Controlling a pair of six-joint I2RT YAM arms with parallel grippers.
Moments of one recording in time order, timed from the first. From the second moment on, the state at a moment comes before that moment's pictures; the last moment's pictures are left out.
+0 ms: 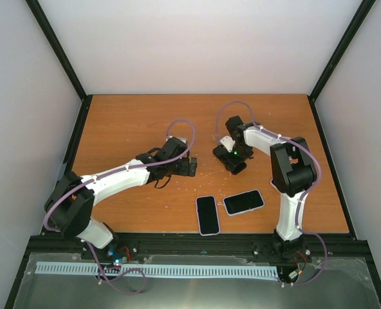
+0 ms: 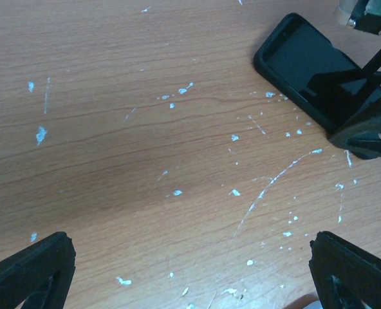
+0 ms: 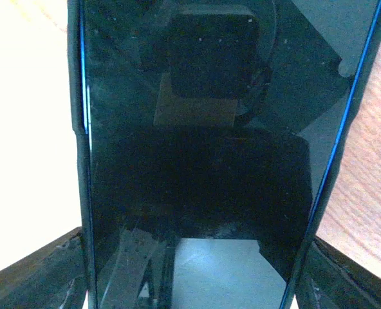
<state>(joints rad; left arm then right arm) -0.76 1.51 0.97 -0.36 -0.13 -0.53 0.37 2.00 1.38 -0.85 -0.03 -0.38</state>
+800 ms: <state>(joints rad) -0.61 1.76 1.06 0.10 0.36 -0.85 0.37 1.67 1.09 -0.62 -0.32 -0.25</state>
